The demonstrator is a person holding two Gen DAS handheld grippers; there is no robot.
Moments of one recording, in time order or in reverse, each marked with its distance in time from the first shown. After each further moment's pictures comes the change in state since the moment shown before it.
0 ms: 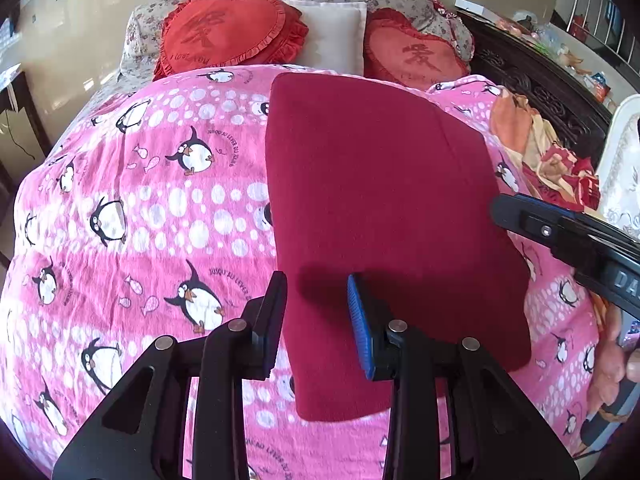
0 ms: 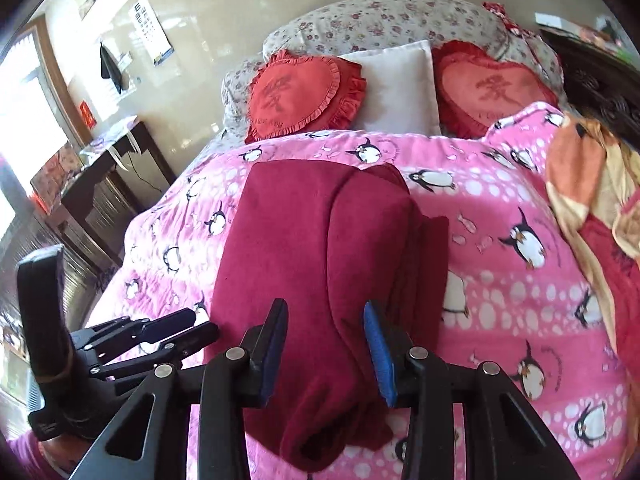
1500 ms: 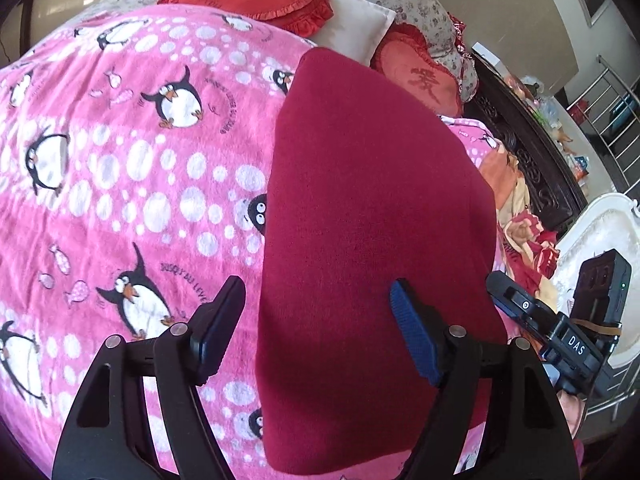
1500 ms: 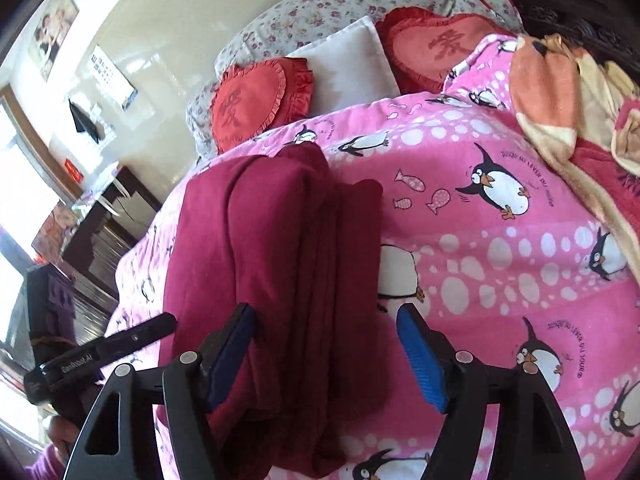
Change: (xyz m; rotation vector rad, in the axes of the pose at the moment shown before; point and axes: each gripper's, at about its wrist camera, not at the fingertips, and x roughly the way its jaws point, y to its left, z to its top) left arm 0.041 0.044 0.008 -0.272 0.048 -0.268; right arm 0.026 -0.078 -0.028 0.246 -0.016 0.102
